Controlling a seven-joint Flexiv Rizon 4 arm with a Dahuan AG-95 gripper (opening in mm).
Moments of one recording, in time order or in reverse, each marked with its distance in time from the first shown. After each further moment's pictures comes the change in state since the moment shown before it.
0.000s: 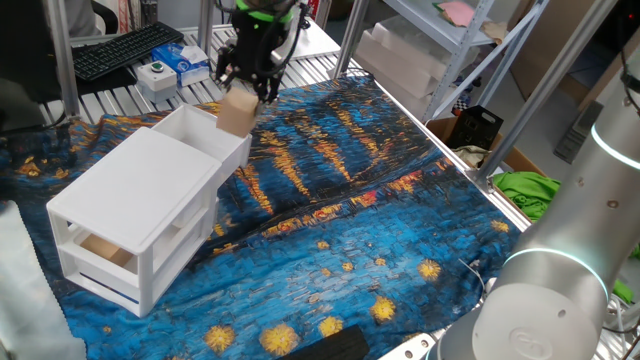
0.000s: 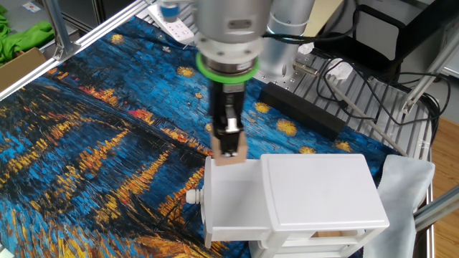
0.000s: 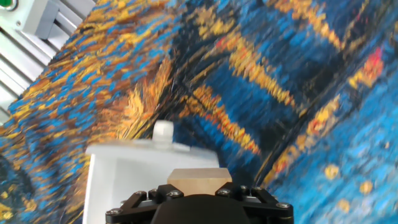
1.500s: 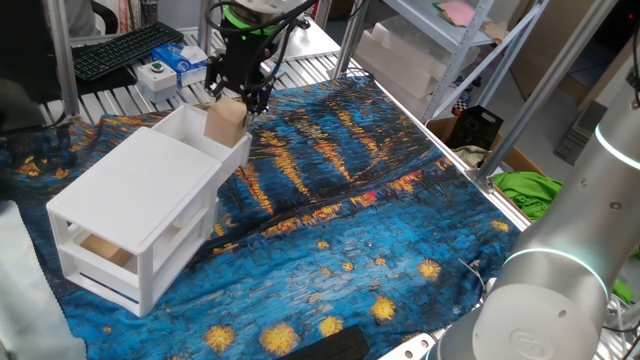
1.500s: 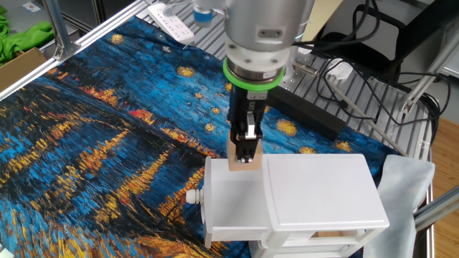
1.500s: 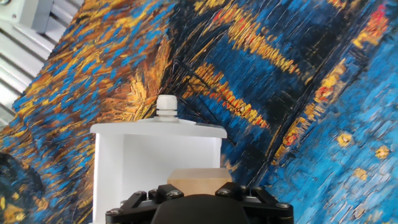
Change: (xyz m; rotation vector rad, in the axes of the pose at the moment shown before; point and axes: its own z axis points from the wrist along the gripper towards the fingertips) arm 0.018 0.005 0.011 0.018 -0.037 0.055
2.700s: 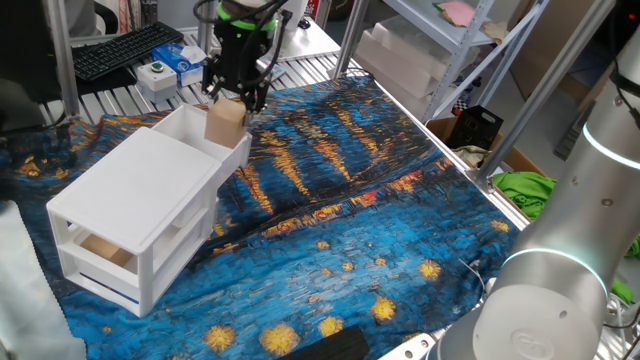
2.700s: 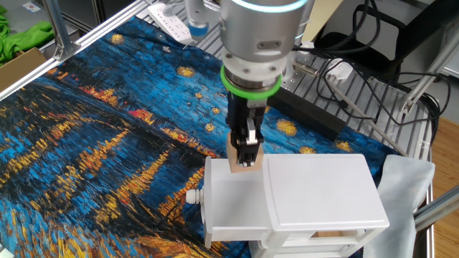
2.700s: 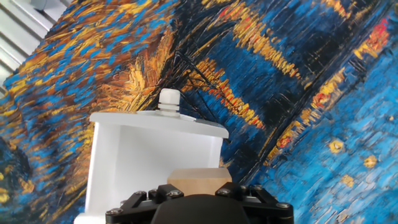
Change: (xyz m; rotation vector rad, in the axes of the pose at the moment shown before) arm 0.002 0.005 0.009 0.023 0.036 -0.059
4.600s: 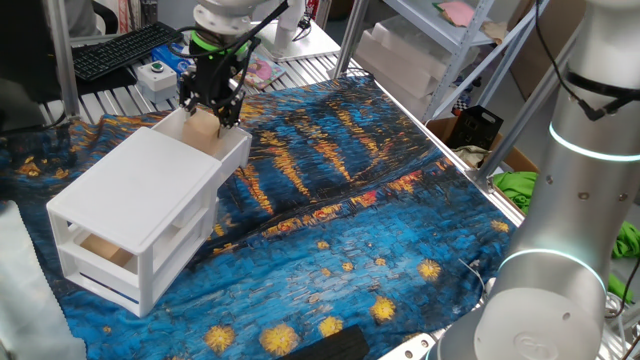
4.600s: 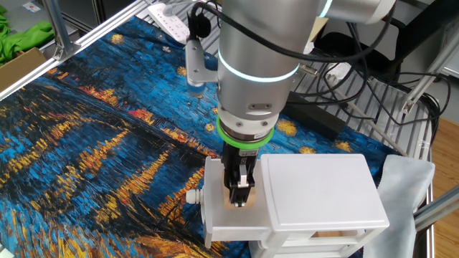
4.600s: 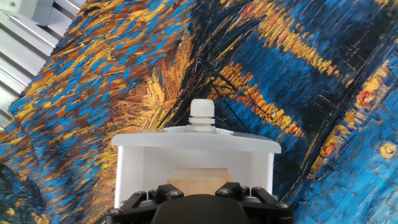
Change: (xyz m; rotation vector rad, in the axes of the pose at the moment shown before) arm -0.015 0.043 0.059 -0.031 -0.021 0.054
